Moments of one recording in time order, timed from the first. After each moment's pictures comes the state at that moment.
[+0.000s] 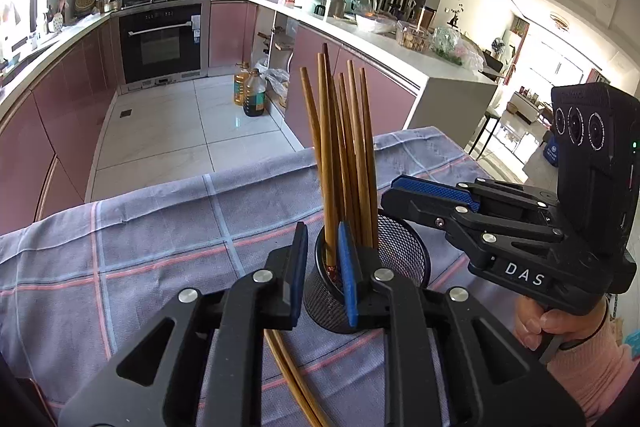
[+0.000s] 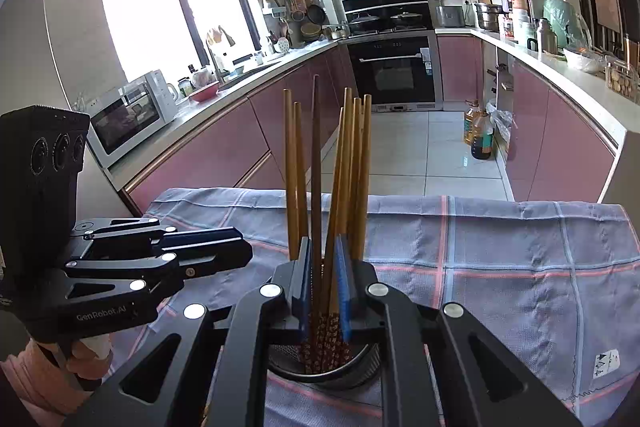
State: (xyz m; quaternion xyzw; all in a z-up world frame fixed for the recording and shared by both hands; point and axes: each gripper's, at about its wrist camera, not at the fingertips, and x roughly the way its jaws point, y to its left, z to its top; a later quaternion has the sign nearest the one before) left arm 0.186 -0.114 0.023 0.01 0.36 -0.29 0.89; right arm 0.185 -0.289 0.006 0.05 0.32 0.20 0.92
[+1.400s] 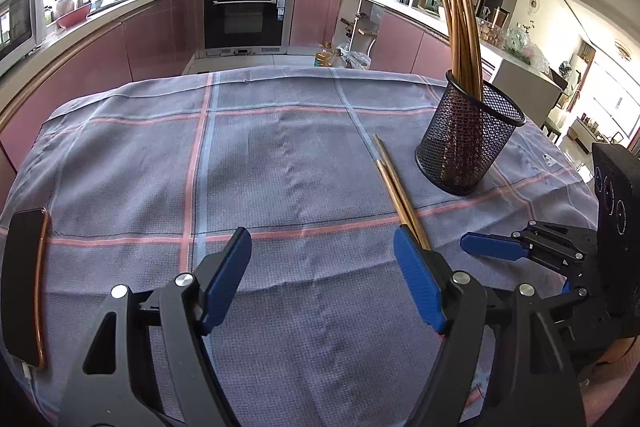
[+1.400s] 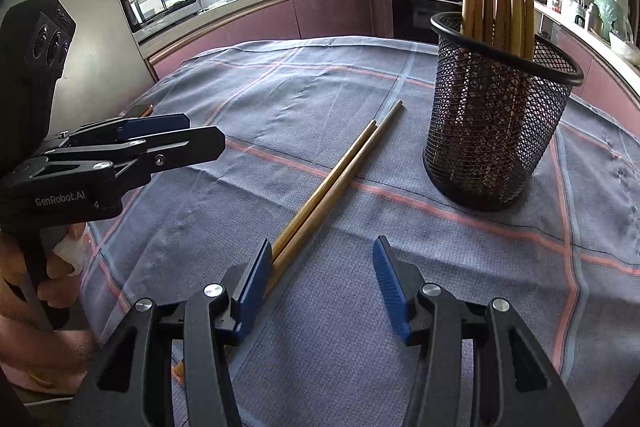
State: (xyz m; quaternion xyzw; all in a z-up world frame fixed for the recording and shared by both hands) left arm 0.089 -0.003 -0.076 -0.01 0.39 -0.15 0.91; right arm 0.101 -0.195 -0.105 -0.05 0.43 0.23 0.87
